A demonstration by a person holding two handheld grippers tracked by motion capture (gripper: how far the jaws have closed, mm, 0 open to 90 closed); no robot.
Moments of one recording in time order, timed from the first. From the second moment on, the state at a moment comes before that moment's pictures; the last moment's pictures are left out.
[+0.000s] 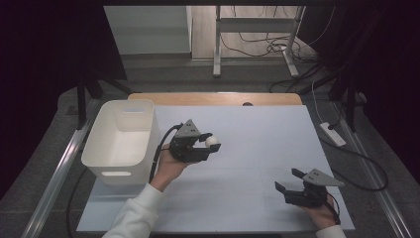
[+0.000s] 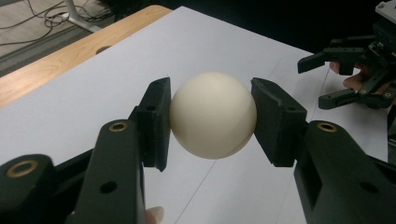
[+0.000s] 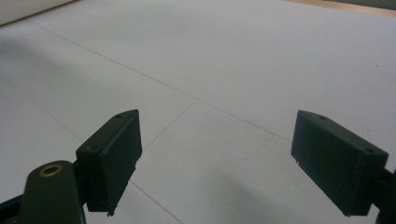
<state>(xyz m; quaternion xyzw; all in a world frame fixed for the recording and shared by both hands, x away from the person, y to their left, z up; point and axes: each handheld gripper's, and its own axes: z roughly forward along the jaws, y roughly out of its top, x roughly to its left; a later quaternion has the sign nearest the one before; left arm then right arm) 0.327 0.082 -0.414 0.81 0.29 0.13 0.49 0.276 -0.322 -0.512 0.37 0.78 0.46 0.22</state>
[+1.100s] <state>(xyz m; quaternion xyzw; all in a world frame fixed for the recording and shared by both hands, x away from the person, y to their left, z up) 0.327 0.111 -0.394 0.79 0.31 0.15 0.50 0.277 -0.323 -0.512 0.37 0.78 0.46 0.22</state>
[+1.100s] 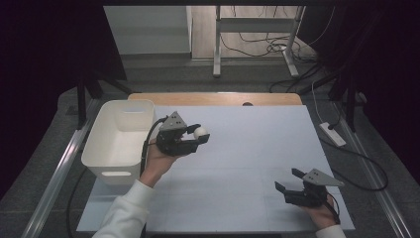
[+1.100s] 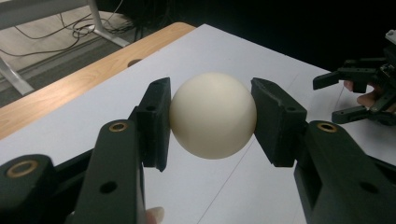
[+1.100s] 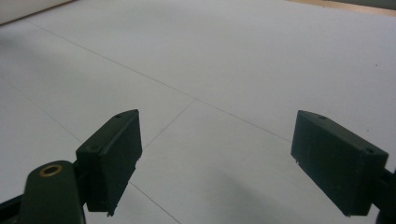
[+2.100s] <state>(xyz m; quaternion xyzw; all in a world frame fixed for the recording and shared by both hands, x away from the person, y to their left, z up) 0.333 0.149 -0.384 0.76 0.36 0.19 0.50 0.277 -0.322 -0.513 0.37 0.78 0.46 0.22</state>
